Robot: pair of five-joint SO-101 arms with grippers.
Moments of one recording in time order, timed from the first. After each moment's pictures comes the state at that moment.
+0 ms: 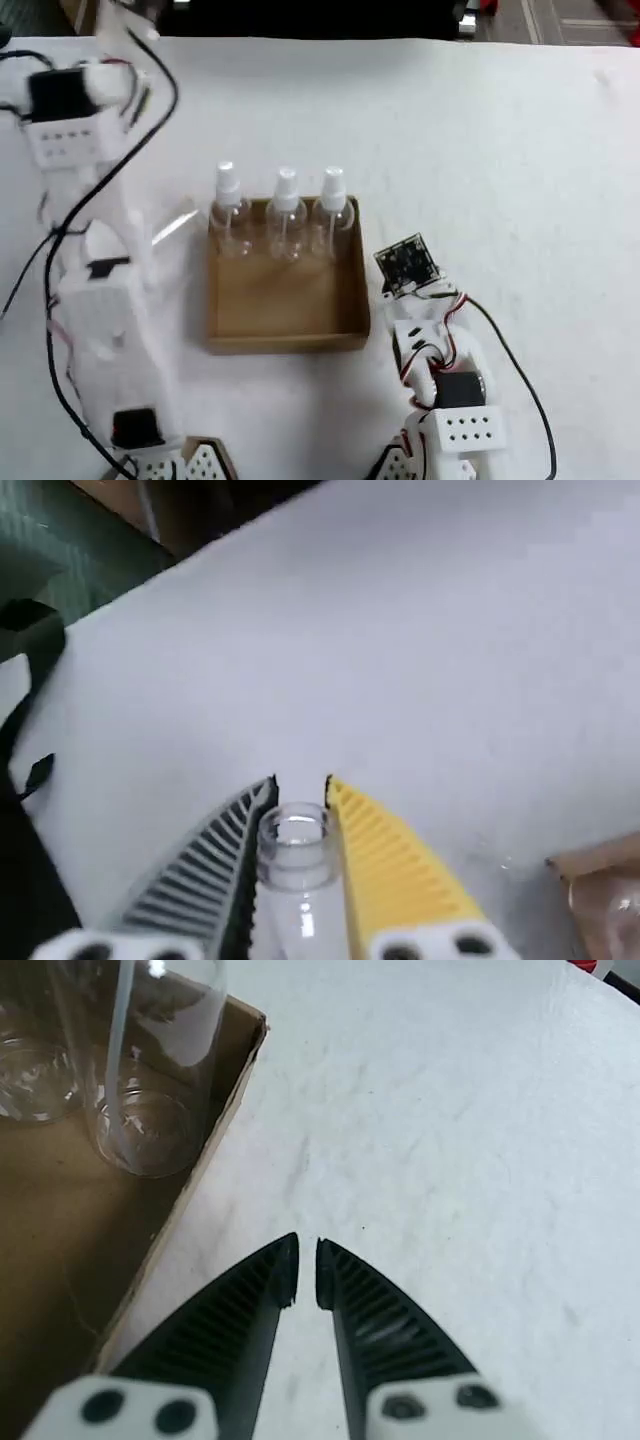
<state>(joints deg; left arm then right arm) -14.0 42.7 -86.0 101.9 -27.3 -8.2 -81.6 94.8 26.3 26.1</state>
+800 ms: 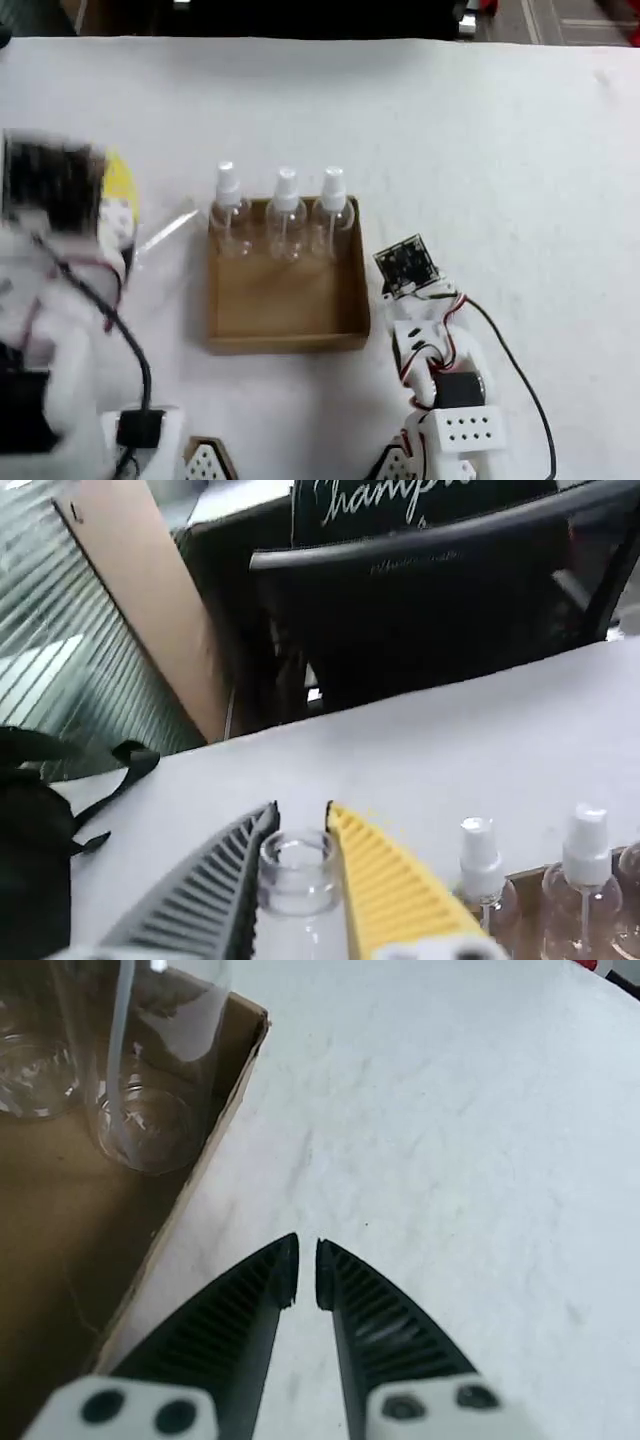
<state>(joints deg) -8.0 -58.6 15.3 71.9 -14.2 -8.2 -81.7 95.2 26.2 26.2</state>
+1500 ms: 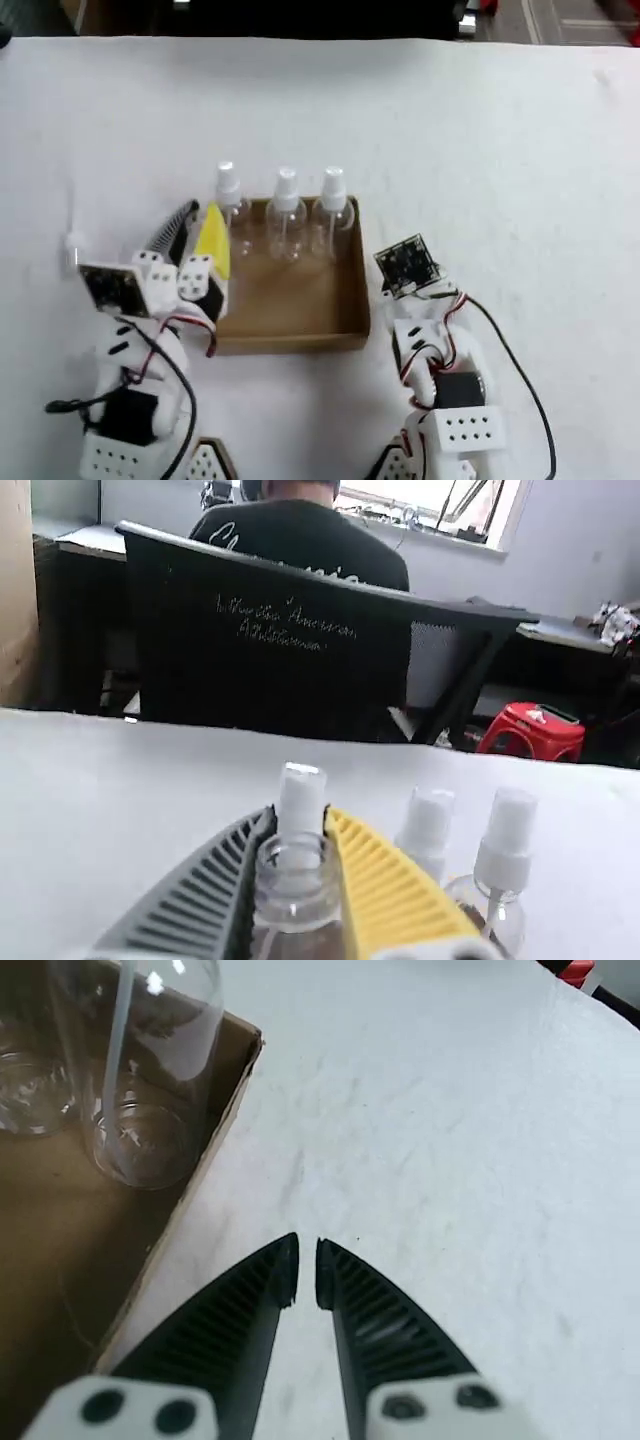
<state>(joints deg) 5.8 -103.5 89.1 28.9 13.8 -8.2 -81.6 95.4 24.3 26.2</state>
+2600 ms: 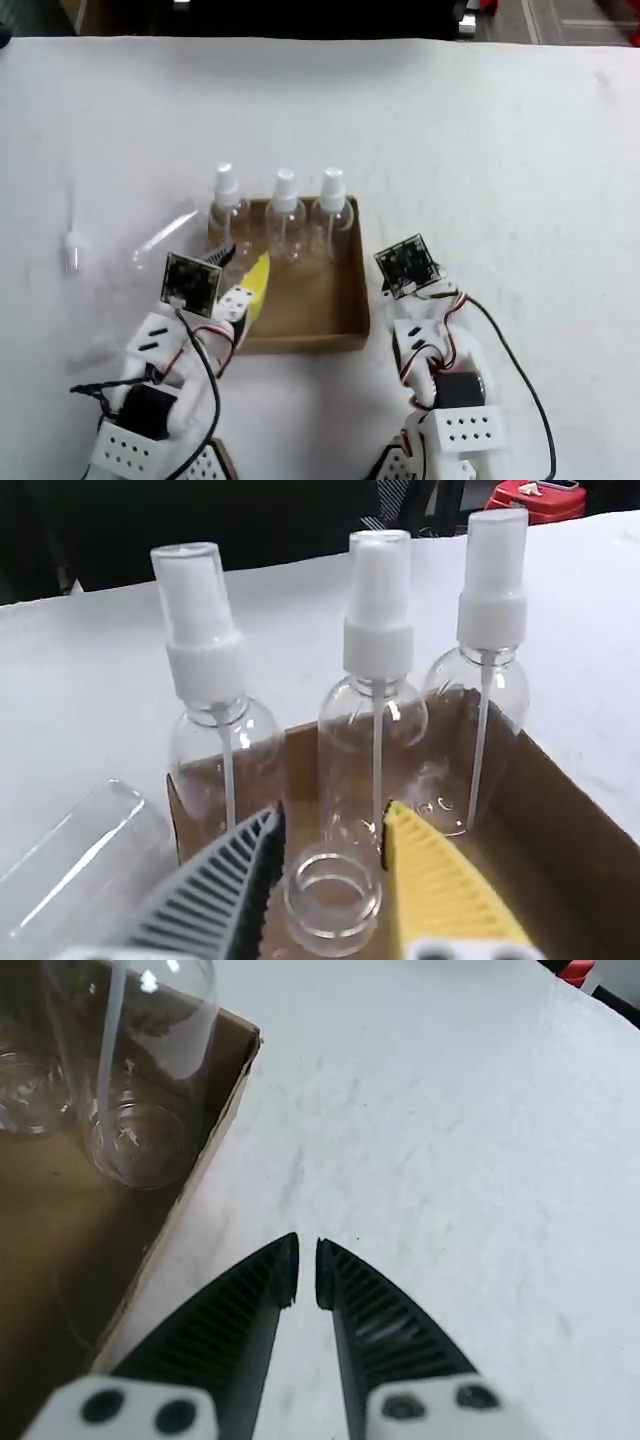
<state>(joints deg) 12.4 -103.5 97.1 39.4 1.4 -8.2 -81.6 95.4 24.3 26.2</state>
